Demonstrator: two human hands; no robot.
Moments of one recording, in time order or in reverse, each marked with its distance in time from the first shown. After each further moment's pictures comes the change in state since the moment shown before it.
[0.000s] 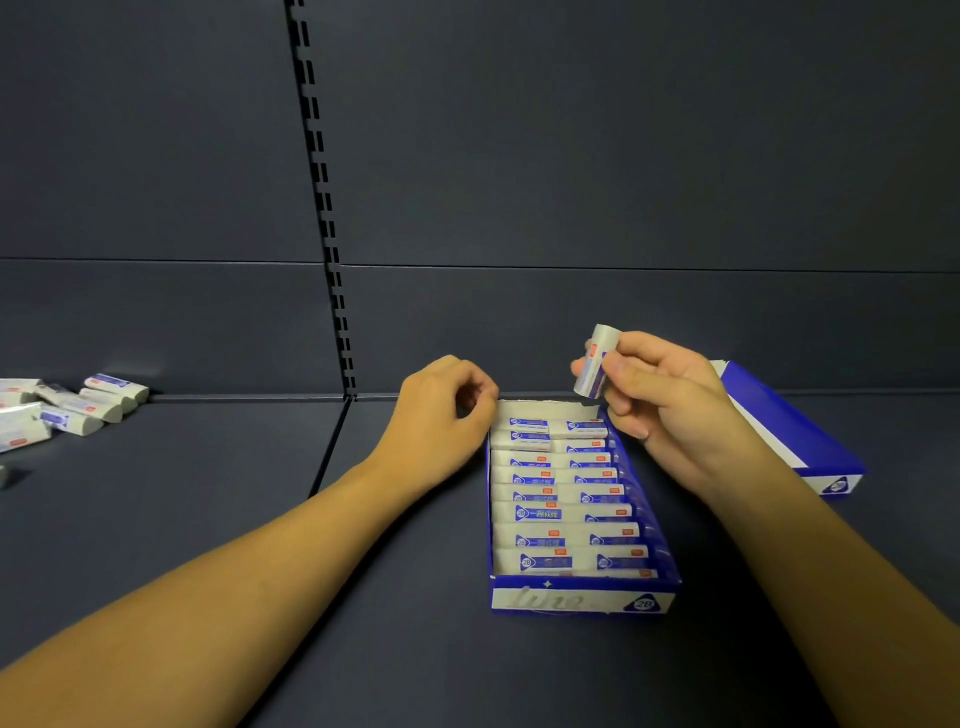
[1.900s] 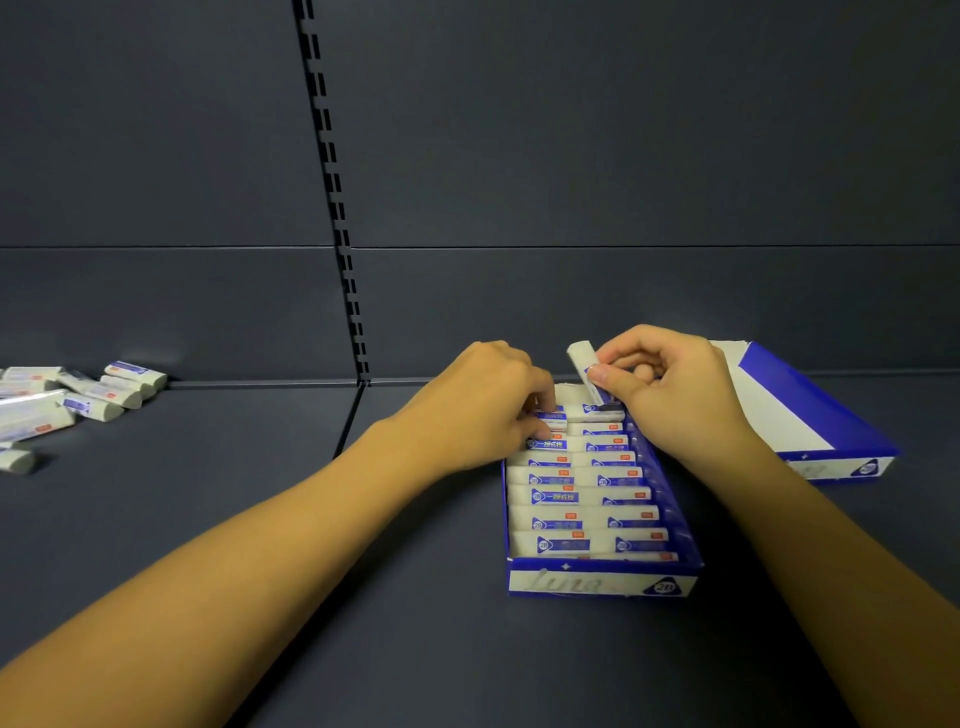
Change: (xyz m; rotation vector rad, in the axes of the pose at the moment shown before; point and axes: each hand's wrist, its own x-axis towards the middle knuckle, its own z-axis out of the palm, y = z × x) left_hand 0.013 0.037 -0.017 0.414 -0.438 0.296; right_hand 0.001 0.014 0.008 -0.744 0.189 -0.141
